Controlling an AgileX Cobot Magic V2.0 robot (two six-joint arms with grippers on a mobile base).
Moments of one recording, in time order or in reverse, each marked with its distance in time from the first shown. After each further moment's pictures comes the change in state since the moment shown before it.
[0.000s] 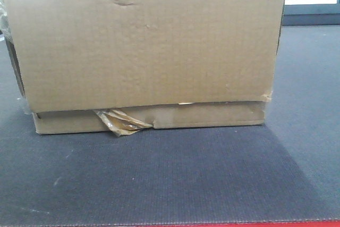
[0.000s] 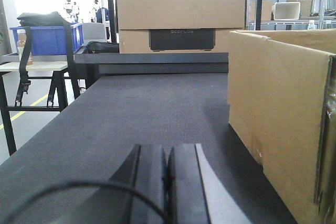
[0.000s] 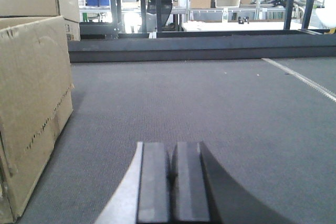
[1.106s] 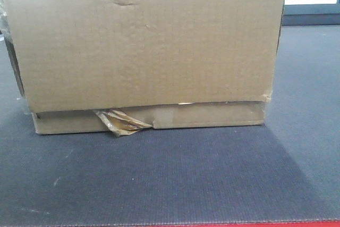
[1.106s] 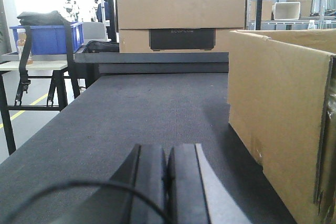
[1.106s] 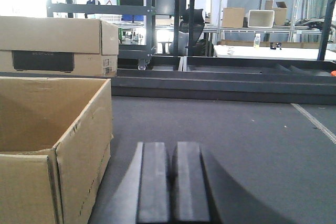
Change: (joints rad) left arm 0.000 0.002 0.000 0.002 0.000 -0.002; right arm 0.140 0.166 -0.466 -0.081 0.267 0.040
